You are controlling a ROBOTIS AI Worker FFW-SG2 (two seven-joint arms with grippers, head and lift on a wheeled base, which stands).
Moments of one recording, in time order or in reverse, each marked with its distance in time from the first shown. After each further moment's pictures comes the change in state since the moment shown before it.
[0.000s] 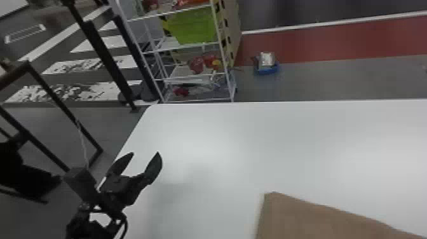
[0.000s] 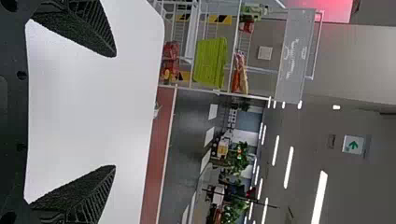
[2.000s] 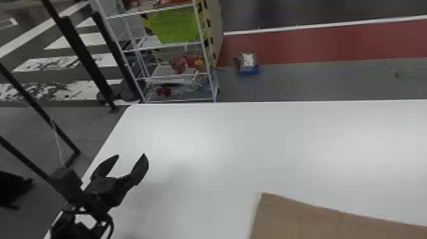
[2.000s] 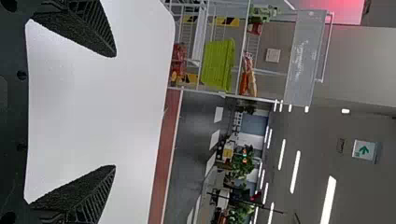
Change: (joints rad) left arm -0.041 0.000 -0.022 0.071 -0.031 -0.016 0.019; right arm 0.060 0.015 -0.258 0.008 -0.170 -0.178 0.000
